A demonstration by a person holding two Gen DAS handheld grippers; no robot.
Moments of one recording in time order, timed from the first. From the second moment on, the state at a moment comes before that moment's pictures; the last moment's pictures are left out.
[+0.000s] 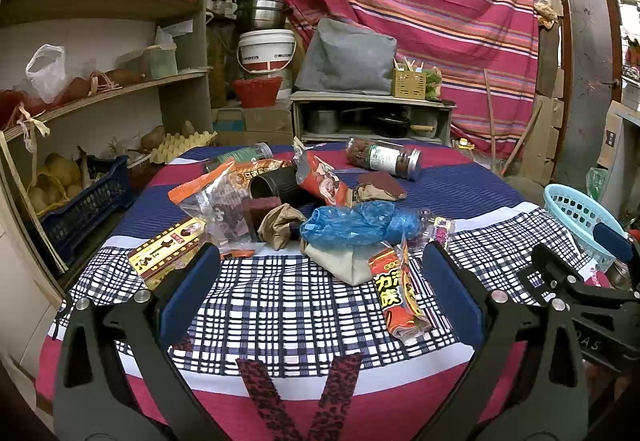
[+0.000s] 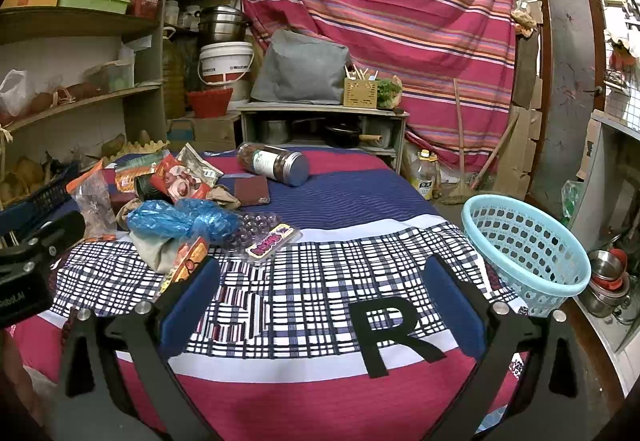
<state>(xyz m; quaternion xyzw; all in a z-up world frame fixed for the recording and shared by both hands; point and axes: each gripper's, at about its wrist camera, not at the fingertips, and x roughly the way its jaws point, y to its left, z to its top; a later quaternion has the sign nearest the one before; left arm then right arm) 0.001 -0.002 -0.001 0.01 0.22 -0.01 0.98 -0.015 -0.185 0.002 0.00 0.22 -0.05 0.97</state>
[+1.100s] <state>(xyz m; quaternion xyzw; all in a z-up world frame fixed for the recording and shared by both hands) 0.000 -0.009 -0.005 0.01 0.22 -0.01 0.98 -0.017 -0.190 0.001 0.01 0.22 -0.06 0.97</state>
